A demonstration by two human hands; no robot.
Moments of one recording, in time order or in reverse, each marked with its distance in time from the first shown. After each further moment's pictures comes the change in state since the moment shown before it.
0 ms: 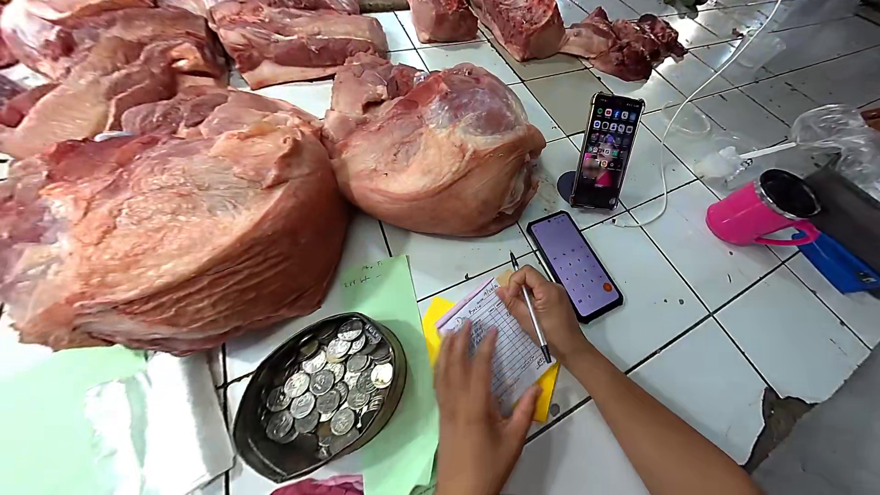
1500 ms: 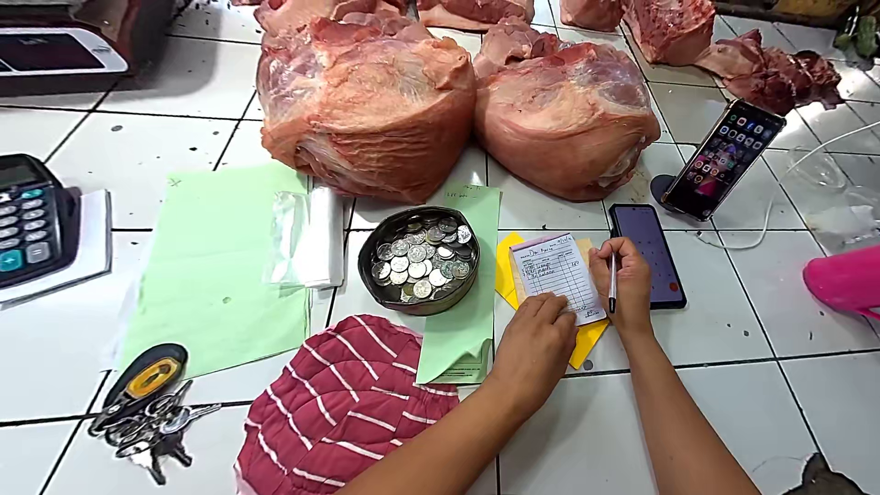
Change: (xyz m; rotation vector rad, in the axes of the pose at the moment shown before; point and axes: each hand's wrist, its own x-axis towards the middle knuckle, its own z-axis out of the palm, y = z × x) left_hand -0.006 0.014 0.010 0.110 -0.115 0.132; right_hand -0.005 0.004 -0.008 -0.080 0.120 0.034
